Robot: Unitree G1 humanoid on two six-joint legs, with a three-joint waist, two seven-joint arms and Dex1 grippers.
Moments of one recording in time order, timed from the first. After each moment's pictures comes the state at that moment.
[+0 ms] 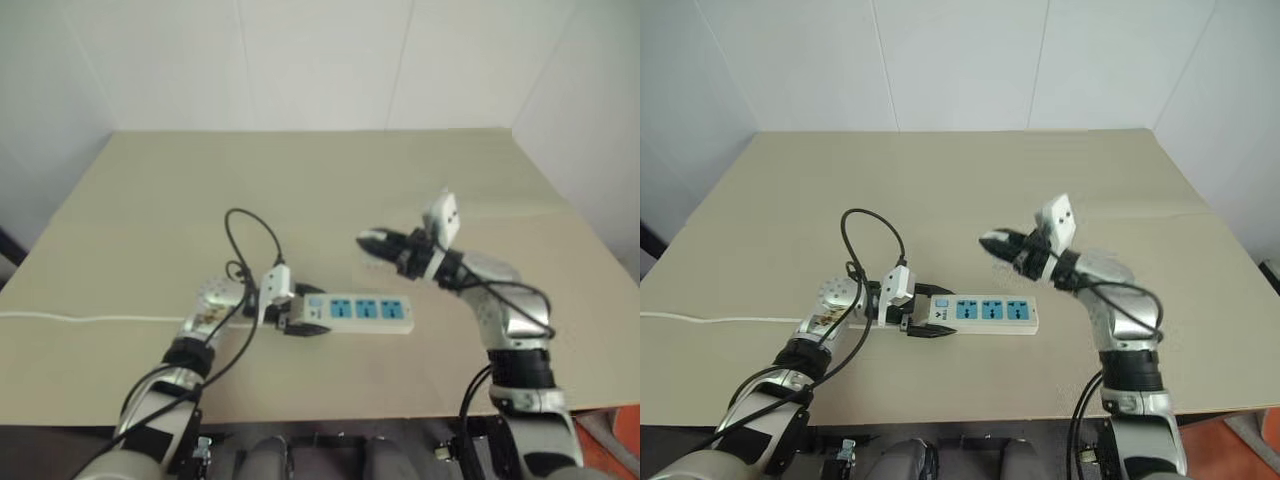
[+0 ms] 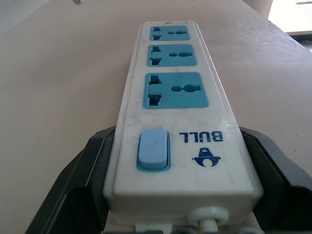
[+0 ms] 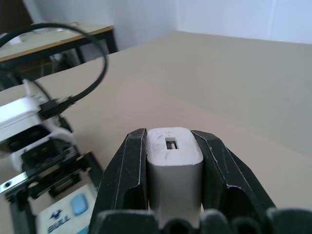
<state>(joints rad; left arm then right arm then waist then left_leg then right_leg) -0.66 0.34 -0.20 0.70 -0.14 -0.27 -1.39 -0.53 -0.33 -0.07 0.03 0.36 0.43 0.97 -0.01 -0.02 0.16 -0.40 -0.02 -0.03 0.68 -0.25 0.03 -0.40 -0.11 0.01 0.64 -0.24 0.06</state>
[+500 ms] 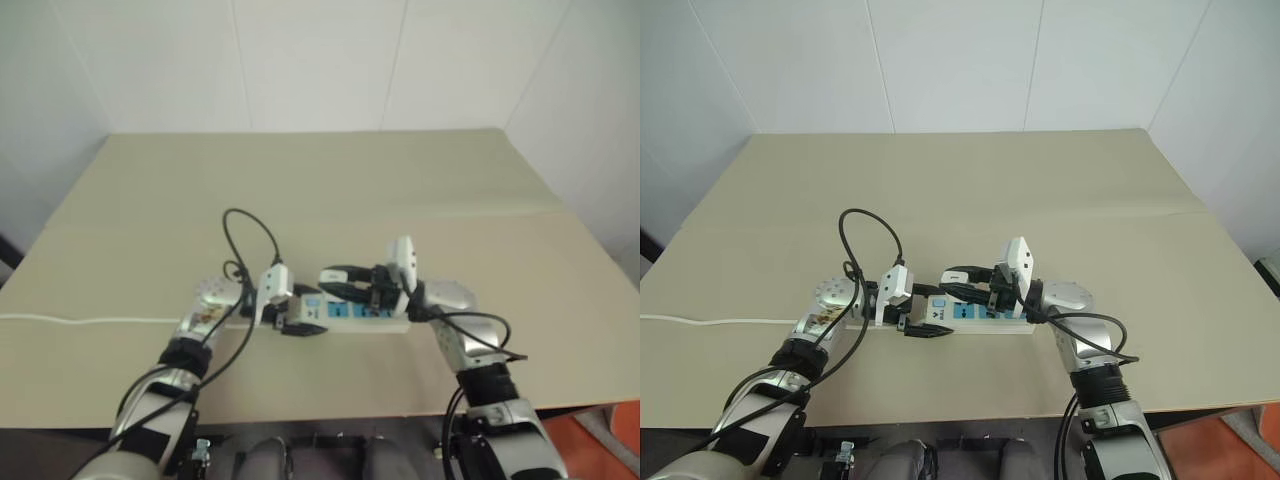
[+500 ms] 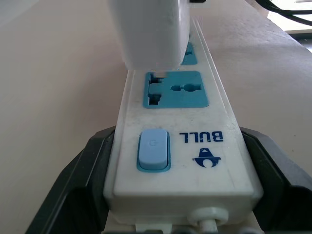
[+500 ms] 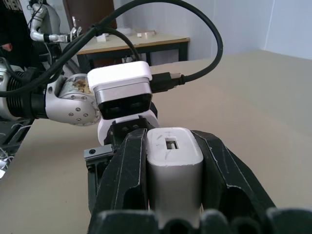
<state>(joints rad) -0.65 0.35 -0.20 0.68 -0.14 -0.24 -1.39 -0.50 -0.26 0.08 0.22 0.35 0.08 1.14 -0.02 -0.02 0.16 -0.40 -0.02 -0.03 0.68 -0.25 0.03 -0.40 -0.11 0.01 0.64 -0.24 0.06</state>
